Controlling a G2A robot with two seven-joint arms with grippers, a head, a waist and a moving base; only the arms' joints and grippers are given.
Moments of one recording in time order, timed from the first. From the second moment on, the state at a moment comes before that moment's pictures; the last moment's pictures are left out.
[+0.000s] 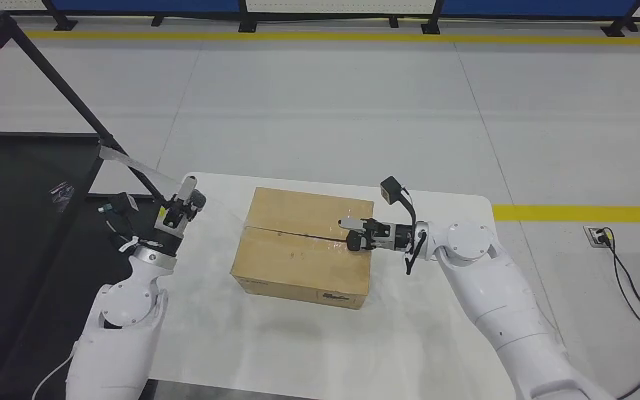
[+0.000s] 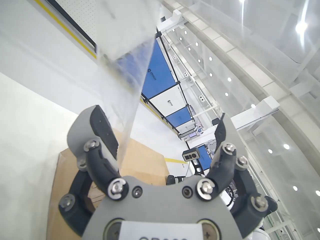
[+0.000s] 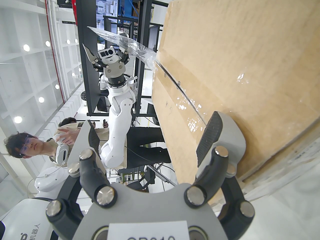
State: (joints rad) left arm 0.95 -1.19 -1.54 -1.31 -0.01 -0.46 -0.28; right arm -0.48 -1.35 1.10 -0.81 0.20 -0.32 1.13
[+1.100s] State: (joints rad) left arm 0.99 -1.20 -1.40 -1.52 0.20 -0.43 -0.25; right arm -0.68 -1.29 1.25 -1.06 0.31 -0.43 1.02
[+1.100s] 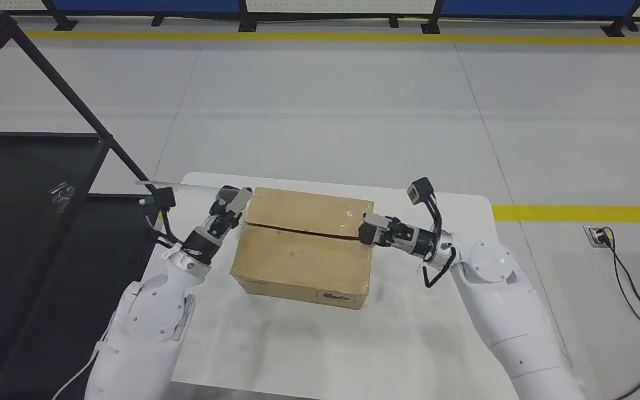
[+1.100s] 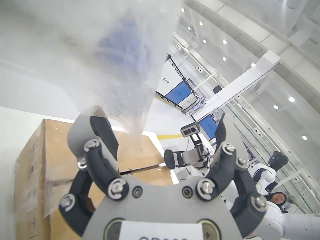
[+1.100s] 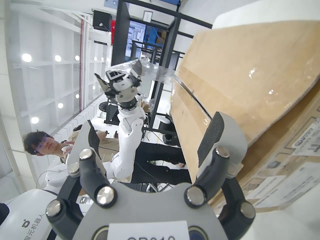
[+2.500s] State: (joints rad) left arm 0.80 -1.27 -1.12 -1.29 0.32 -0.44 -0.24; right arm -0.96 -1.20 1.49 -1.30 0.38 -0.49 0.94
